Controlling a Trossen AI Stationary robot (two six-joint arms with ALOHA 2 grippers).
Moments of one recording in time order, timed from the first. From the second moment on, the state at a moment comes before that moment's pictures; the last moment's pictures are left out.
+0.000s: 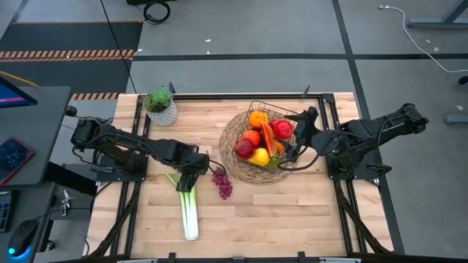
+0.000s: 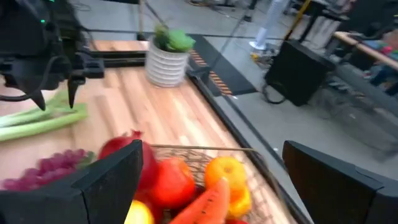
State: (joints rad) left arm -0.16 1.48 1.01 -0.87 -0.07 0.00; right arm 0.34 1.05 1.13 -0.66 0.87 0.21
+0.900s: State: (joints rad) left arm -0.74 1.48 0.92 -0.78 -0.21 0.00; right arm 0.33 1.32 1.20 -0.36 0.60 0.07
